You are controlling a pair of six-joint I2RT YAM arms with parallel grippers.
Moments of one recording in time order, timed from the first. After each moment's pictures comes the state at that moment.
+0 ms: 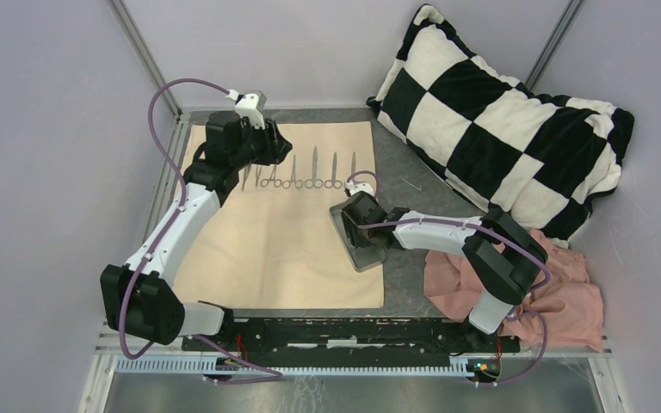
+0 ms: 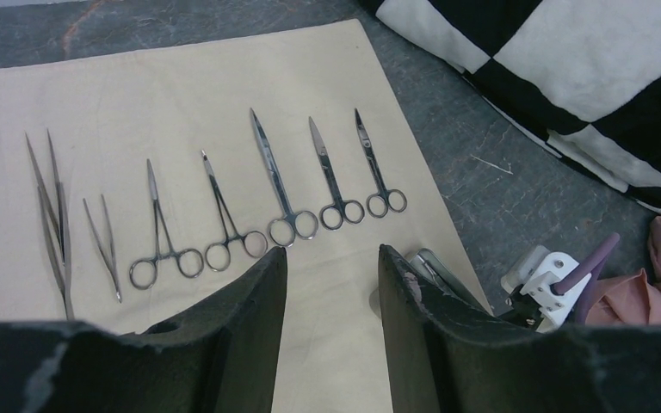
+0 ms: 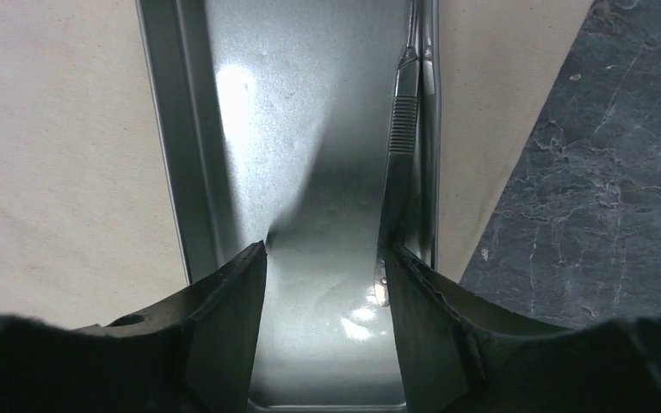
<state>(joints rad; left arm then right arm) -0.26 1.33 1.18 -0.23 0.24 -0.21 0.86 1.70 0.95 -0.26 0.27 0.48</state>
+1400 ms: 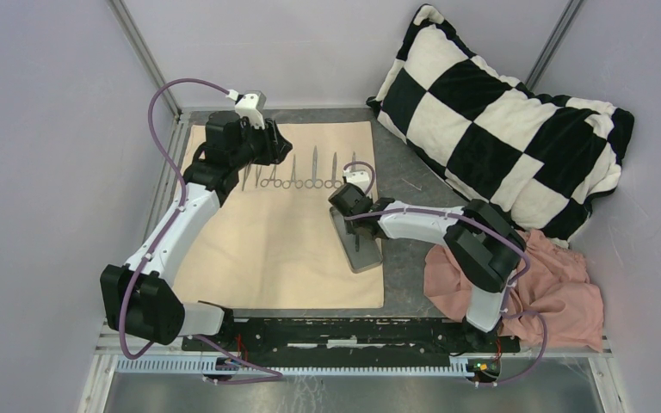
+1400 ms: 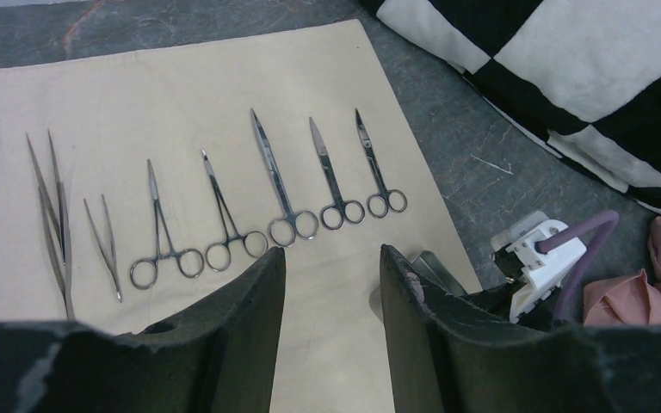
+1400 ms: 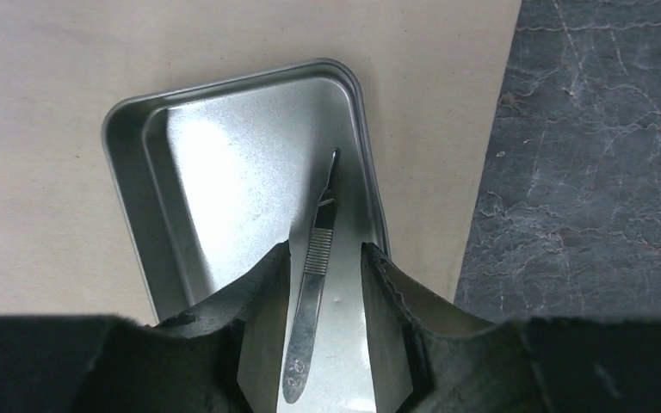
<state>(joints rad) -0.26 1.33 1.18 -0.23 0.24 -0.21 0.88 1.82 1.12 -0.30 0.48 0.57</state>
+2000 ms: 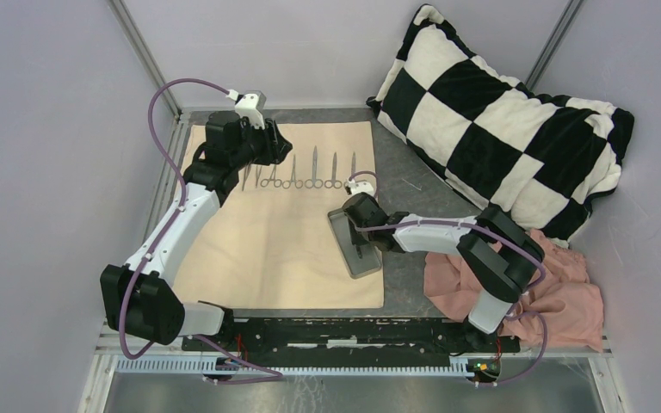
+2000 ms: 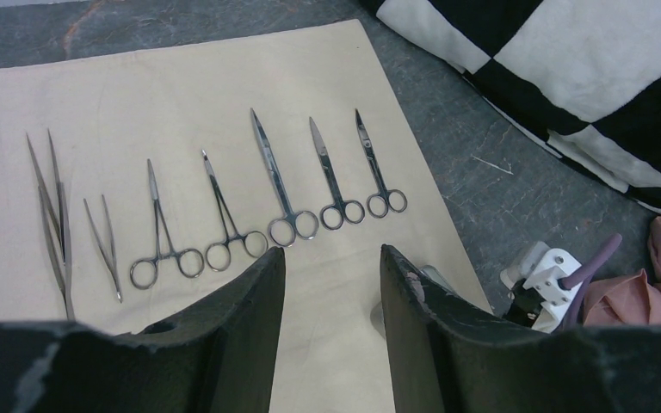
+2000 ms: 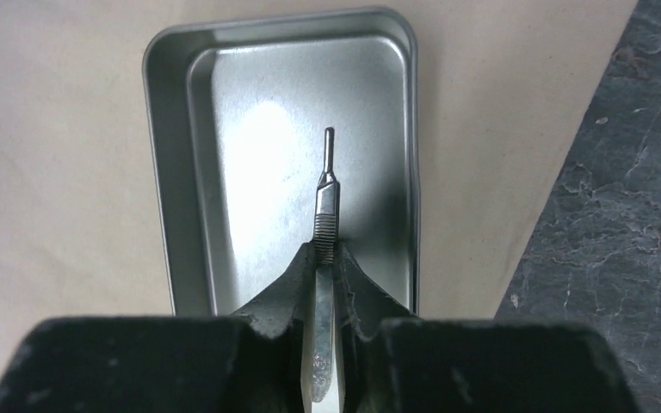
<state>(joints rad) -0.26 1.33 1.18 -0.23 0.24 -0.21 0.87 1.73 0.92 -0.08 0.28 0.52</state>
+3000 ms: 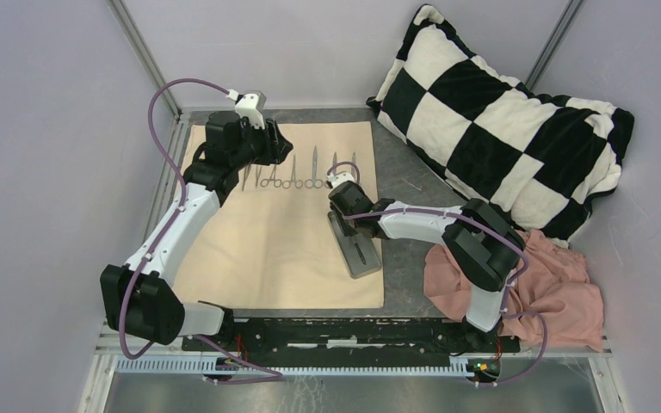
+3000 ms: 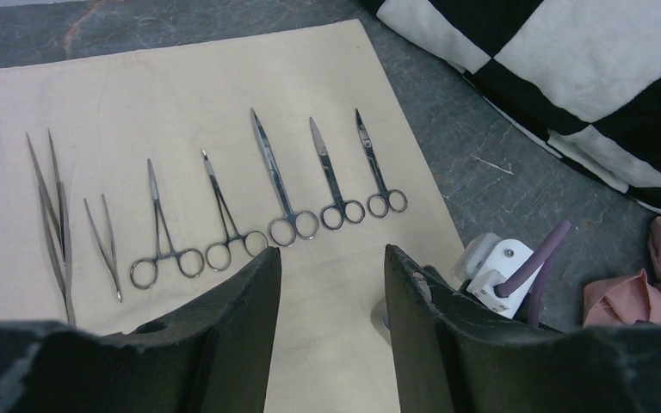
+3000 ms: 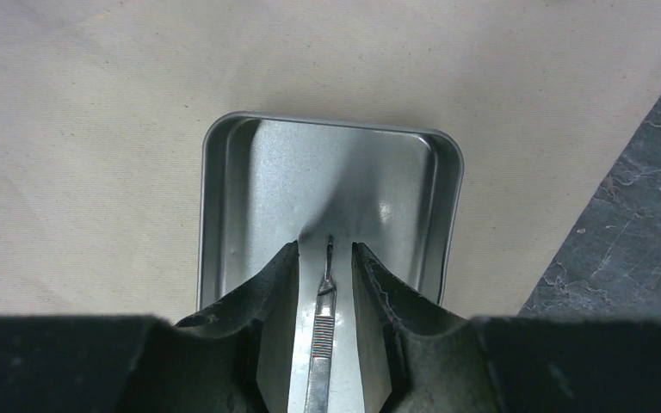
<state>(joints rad) -0.26 1.33 1.18 -0.23 0.24 -0.21 0.86 1.83 1.10 -0.18 0.27 0.31</state>
